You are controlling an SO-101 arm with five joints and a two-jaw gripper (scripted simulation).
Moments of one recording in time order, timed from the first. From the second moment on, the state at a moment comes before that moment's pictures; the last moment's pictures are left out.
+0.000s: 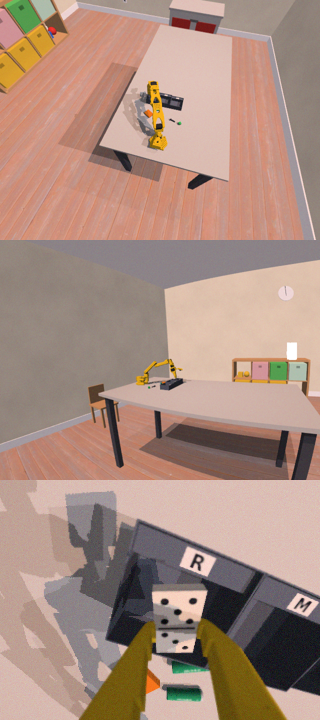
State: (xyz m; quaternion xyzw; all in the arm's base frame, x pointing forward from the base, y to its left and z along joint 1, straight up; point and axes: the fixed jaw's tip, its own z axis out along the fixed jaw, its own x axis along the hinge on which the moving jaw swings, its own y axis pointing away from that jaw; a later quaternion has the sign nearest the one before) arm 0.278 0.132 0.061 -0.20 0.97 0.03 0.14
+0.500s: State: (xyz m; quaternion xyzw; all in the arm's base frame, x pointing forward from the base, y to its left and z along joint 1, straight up) arm 0.278 0.132 0.057 -0.20 0.97 0.03 0.14
